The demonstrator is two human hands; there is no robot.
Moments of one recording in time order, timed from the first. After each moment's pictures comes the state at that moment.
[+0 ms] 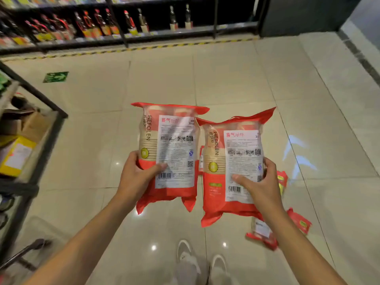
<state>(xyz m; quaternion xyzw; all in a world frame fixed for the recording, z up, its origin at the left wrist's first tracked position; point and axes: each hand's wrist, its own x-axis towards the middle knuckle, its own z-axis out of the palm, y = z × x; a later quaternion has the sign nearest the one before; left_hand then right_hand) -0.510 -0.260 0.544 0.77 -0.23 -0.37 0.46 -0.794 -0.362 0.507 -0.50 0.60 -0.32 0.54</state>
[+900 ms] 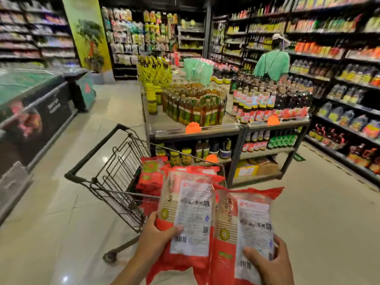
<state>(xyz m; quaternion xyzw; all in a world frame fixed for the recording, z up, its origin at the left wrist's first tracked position) -0.445 0.495 0.648 0.71 0.21 -0.01 0.68 -0.466 0.214 0.656 -0.68 0.22 -0.03 0.70</state>
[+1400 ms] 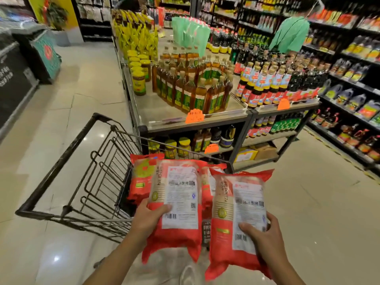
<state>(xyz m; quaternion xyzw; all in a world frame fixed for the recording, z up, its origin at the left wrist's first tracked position) -0.198 0.613 0.585 0.66 0.26 -0.09 0.70 -0.234 0.298 0.605 -0.70 0.28 -0.01 0.65</state>
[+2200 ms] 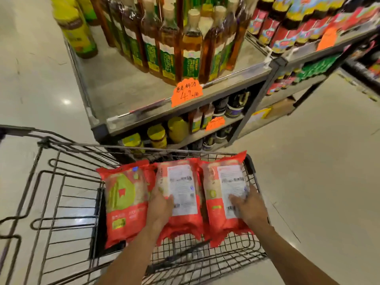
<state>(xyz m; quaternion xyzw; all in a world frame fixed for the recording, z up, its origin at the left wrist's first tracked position) 0.095 0.588 0.410 0.85 0.23 -0.20 0.43 0.067 0.315 0.435 -0.86 0.30 0.14 0.38</state>
